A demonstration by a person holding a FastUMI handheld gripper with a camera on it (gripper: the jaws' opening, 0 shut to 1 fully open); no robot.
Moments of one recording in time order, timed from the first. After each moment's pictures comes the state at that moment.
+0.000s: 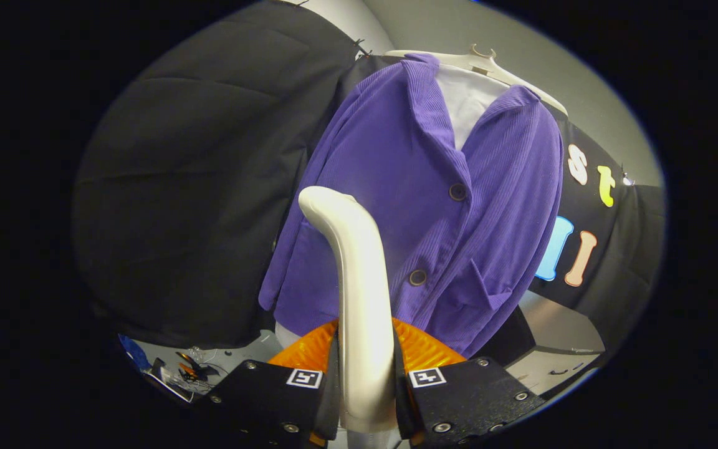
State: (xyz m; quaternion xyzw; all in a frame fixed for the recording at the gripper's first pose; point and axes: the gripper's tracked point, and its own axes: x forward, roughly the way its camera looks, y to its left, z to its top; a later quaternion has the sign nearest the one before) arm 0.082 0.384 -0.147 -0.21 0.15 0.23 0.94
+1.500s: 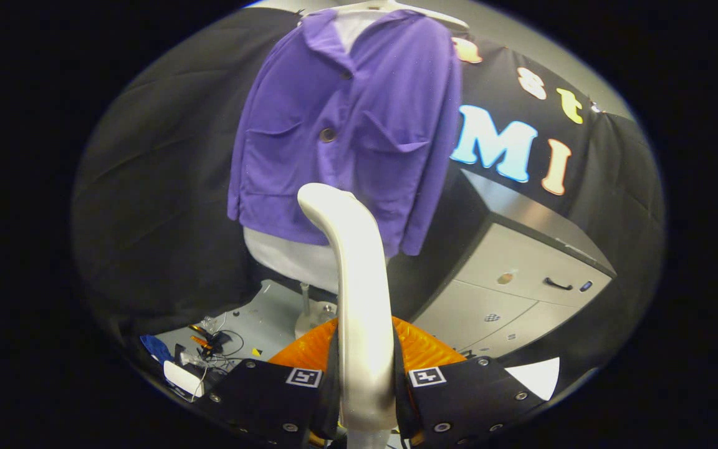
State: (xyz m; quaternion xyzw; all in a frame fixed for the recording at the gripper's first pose) arm 0.021 0.172 -0.201 -0.13 0.28 0.15 0.94
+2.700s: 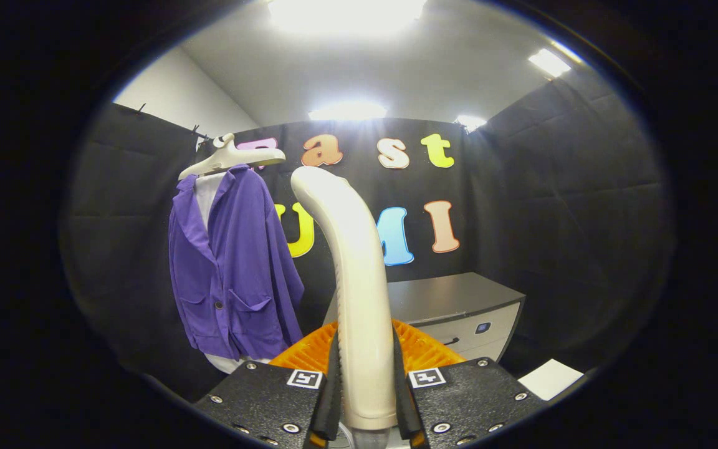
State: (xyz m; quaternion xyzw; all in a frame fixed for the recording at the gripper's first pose) arm 0.012 -0.031 -0.017 0.02 0.04 0.03 1.00
